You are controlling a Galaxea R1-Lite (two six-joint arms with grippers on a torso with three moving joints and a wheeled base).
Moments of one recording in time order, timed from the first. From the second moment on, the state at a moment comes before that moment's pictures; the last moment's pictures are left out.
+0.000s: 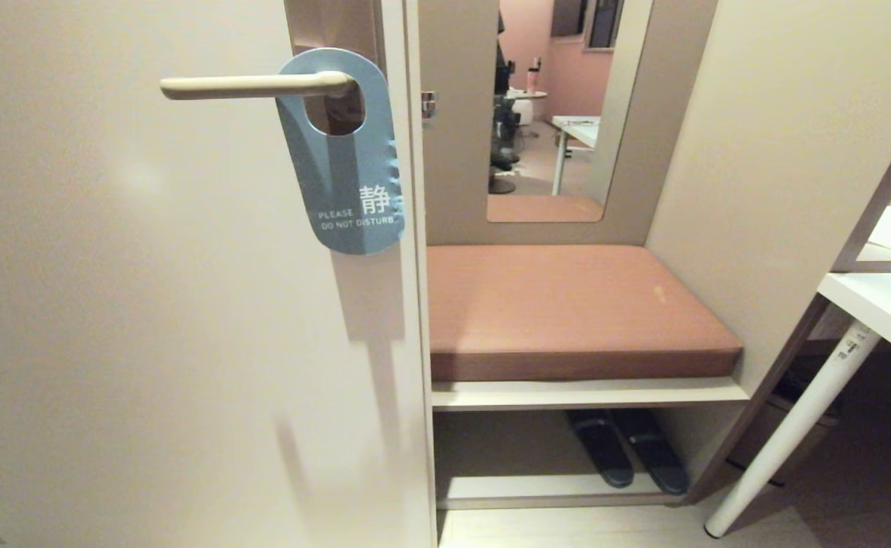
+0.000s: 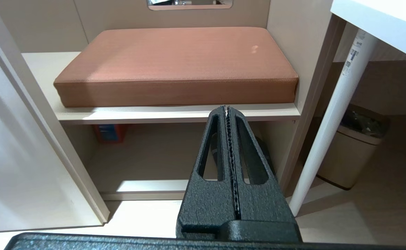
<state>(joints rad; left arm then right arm) -0.01 0.03 0.00 0.00 0.00 0.02 0.00 0.00 0.00 -0.01 -0.03 0.06</state>
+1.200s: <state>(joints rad) -0.01 0.00 0.00 0.00 0.00 0.00 0.00 0.00 0.00 -0.01 -0.03 0.06</state>
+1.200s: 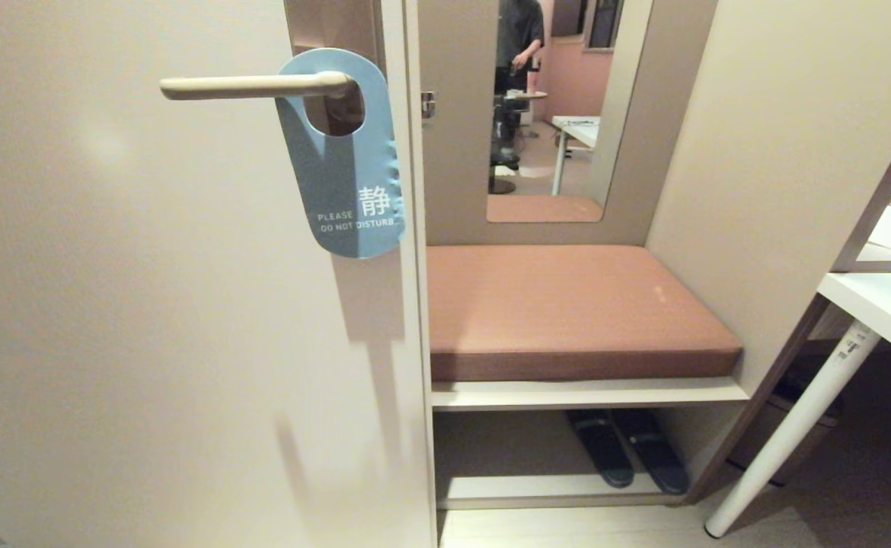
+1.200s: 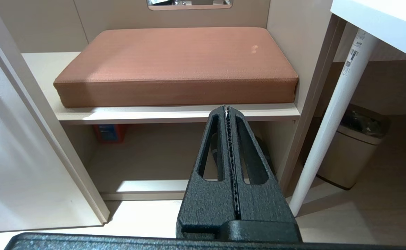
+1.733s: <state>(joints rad) -0.01 0.00 0.00 0.00 0.00 0.00 0.00 0.00 0.00 -0.01 -0.03 0.06</state>
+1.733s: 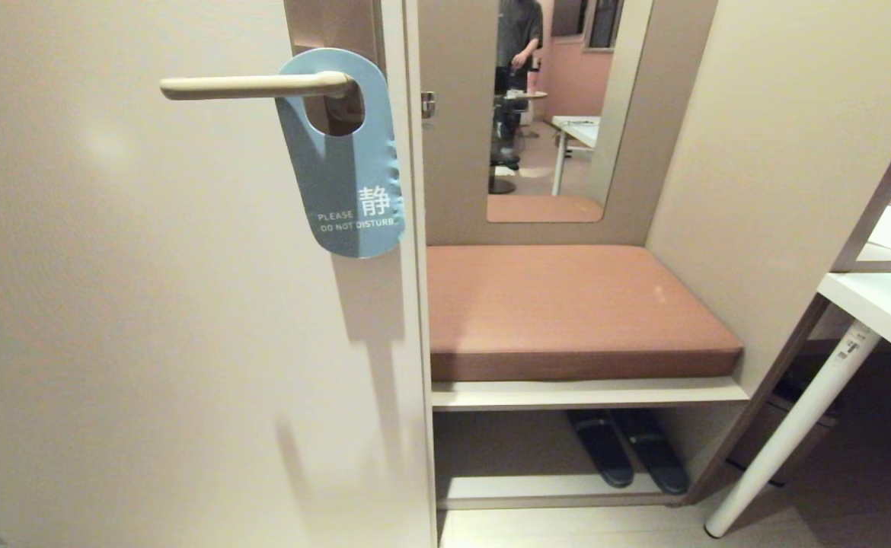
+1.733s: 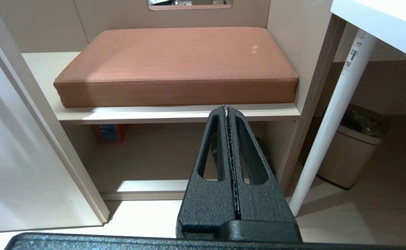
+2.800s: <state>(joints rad) -0.01 0.00 0.00 0.00 0.00 0.00 0.00 0.00 0.00 -0.01 -0.03 0.06</state>
